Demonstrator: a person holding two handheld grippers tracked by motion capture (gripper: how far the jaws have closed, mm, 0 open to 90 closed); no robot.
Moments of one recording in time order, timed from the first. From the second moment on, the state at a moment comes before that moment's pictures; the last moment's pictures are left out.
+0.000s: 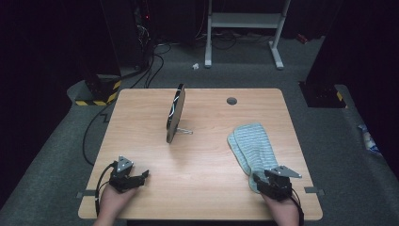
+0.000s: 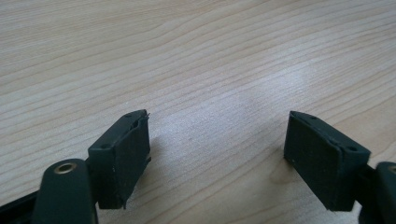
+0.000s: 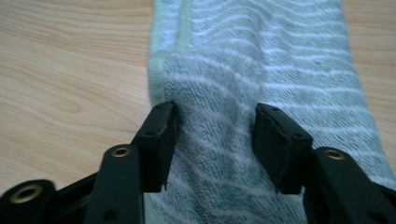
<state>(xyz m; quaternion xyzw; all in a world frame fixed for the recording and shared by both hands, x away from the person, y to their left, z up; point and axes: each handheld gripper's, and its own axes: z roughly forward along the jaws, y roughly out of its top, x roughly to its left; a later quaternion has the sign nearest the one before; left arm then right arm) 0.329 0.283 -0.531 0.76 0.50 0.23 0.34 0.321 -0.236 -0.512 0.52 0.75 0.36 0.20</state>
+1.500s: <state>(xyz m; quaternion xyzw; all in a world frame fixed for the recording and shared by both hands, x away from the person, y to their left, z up) 0.328 0.283 -0.531 0.76 0.51 0.23 0.34 0.357 -0.222 -0.520 0.50 0.77 0.31 0.25</state>
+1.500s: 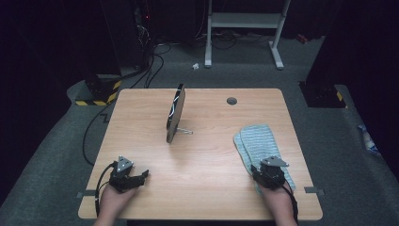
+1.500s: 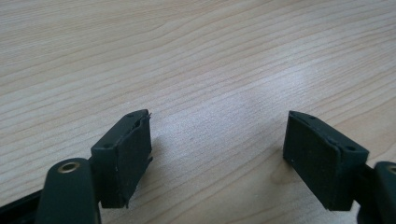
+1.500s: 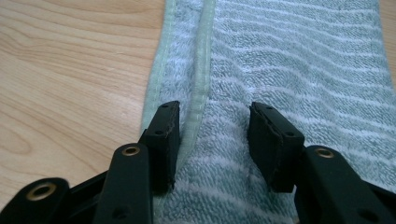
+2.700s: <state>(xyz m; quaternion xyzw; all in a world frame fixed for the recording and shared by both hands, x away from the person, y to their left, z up) 0.328 0.283 -0.530 0.76 0.50 0.23 0.34 0.328 -0.153 -0.500 0.43 0.77 0.39 0.26</state>
